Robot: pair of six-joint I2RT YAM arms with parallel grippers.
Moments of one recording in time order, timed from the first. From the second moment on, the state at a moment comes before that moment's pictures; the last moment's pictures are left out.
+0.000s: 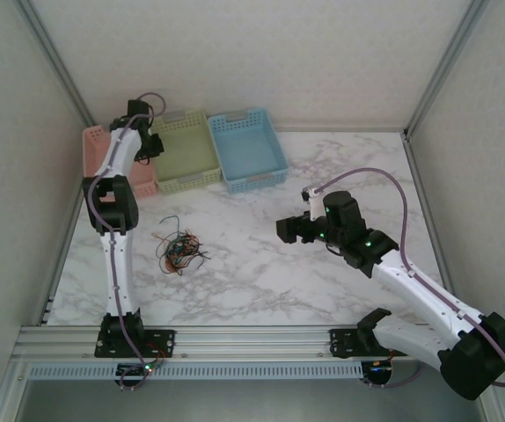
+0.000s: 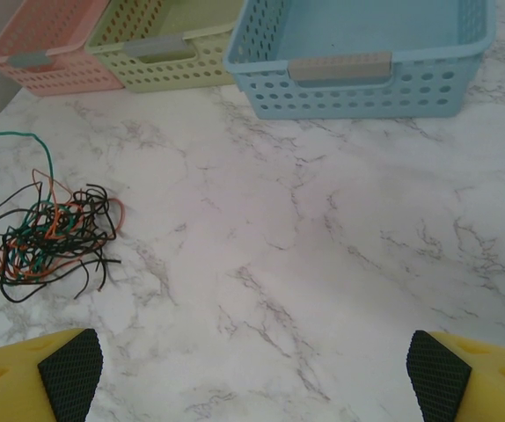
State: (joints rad) left arm -0.01 2.49 2.34 -0.94 -0.07 -0.27; right arm 0.61 1.02 0.77 -0.34 -0.15 0.27
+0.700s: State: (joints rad) left arm -0.30 2.50 2.39 -0.97 -0.11 -0.34; right arm 0.61 0.93 0.75 -0.34 -0.07 0.27
